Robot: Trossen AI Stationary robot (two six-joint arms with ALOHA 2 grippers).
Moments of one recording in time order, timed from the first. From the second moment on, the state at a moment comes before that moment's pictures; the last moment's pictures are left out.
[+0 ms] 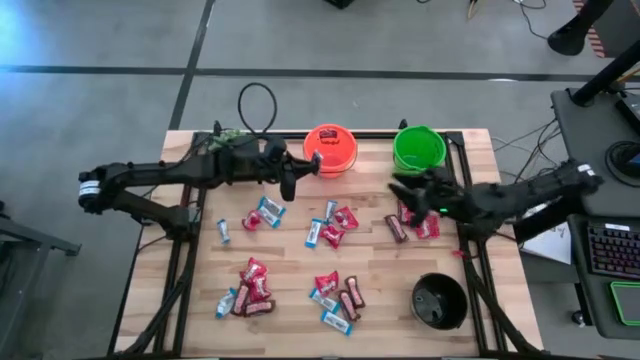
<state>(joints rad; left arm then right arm) 0.20 1.24 1.03 -0.02 -0.01 -0.40 0.26 0.89 0.62 0.32 0.66 0.40</state>
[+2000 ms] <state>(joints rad) 0.28 1.30 1.07 -0.09 0.13 -0.27 -0.11 1.48 1.19 0.07 0.29 0.39</state>
